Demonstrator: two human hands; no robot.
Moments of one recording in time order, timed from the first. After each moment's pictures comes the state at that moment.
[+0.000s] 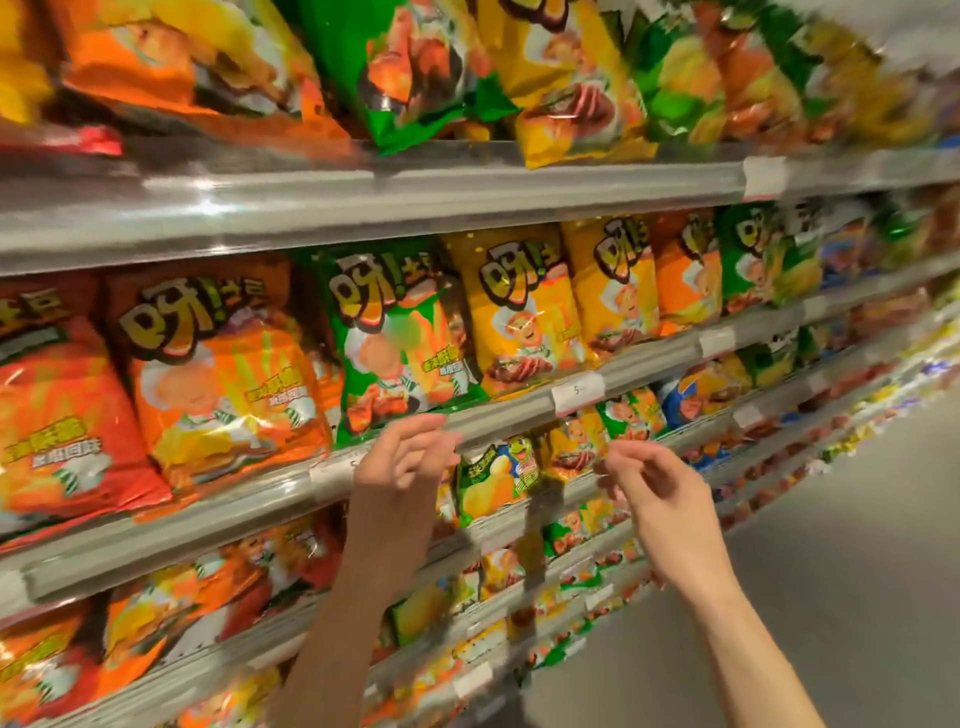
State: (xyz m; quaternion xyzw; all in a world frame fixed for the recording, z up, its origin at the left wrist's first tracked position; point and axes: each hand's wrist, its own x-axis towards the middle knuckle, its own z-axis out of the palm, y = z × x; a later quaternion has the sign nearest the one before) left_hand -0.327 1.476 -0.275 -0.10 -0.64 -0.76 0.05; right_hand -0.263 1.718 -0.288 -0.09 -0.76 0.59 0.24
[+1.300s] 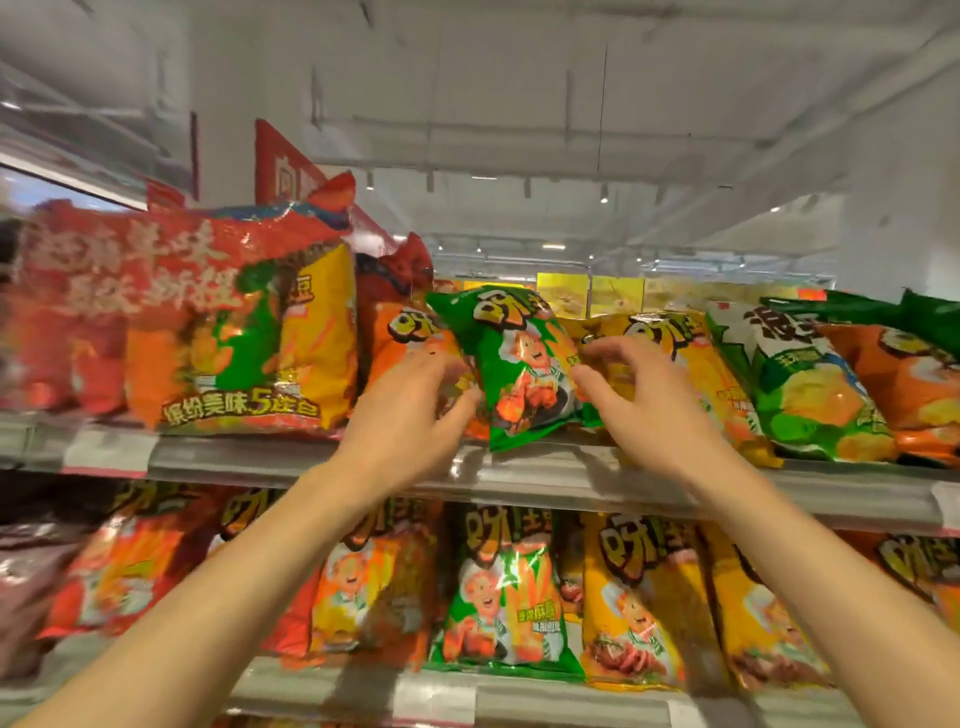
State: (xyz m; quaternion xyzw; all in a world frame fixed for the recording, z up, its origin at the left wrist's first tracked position) left_hand -0.337 1.443 -0.004 -0.08 -0.86 -0.15 0.48; right_hand -0.414 1.676 0.015 0.30 -0.81 0.37 0.35
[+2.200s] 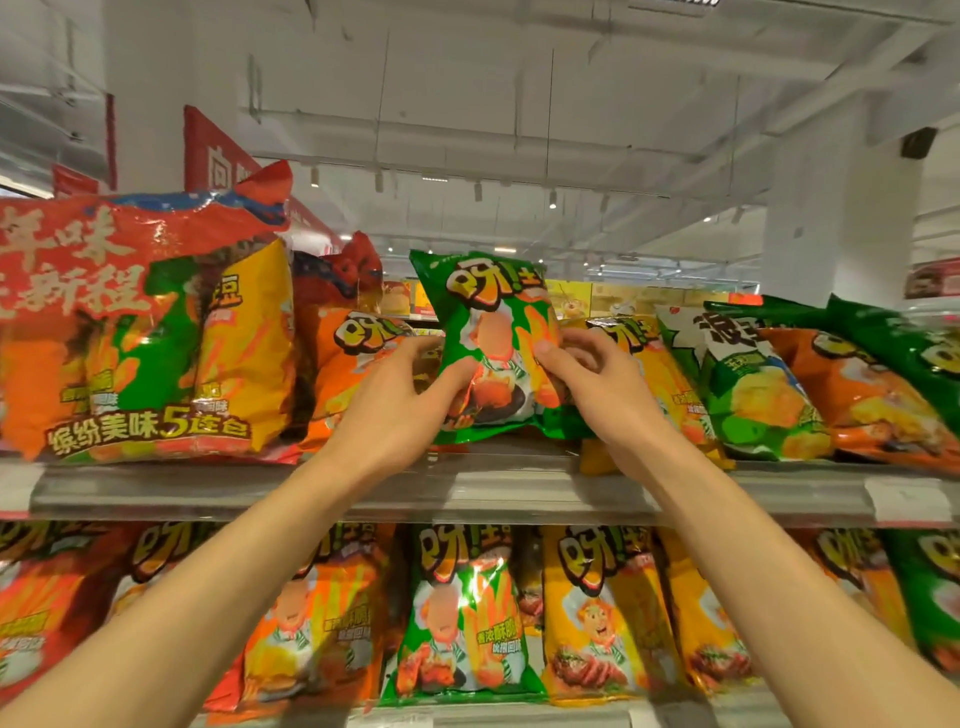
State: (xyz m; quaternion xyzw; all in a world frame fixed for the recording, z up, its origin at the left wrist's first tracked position) left_hand -0.375 1.456 0.013 -0.10 -0.83 -0.41 0.37; right_hand -0.449 1.664 0.026 0.25 -0.71 0.63 0.20
